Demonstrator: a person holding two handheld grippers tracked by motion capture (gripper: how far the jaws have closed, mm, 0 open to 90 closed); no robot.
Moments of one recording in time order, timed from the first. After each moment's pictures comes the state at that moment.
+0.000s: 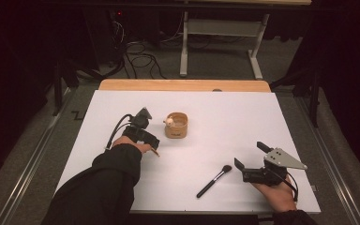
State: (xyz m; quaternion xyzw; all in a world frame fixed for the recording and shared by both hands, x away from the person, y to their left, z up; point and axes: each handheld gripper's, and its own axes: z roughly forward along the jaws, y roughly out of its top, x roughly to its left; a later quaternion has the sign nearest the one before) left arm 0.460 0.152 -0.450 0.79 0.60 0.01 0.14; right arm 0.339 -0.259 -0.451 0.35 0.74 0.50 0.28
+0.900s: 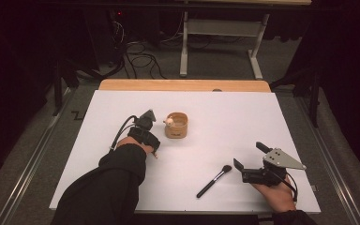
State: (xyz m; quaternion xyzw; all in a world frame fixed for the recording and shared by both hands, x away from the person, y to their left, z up) left arm 0.463 0.139 -0.460 0.79 0.60 0.03 0.10; right arm 0.339 -0.257 -0.452 0.35 0.74 0.50 0.28
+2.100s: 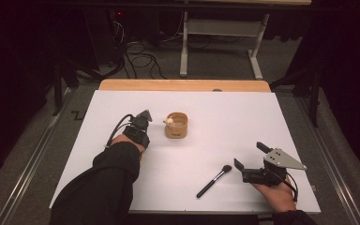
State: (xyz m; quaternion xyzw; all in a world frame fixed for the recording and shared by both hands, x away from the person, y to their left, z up) left arm 0.463 0.154 -0.457 0.82 0.57 0.04 0.09; right arm 0.339 -0.258 -0.452 0.35 0.74 0.50 0.28
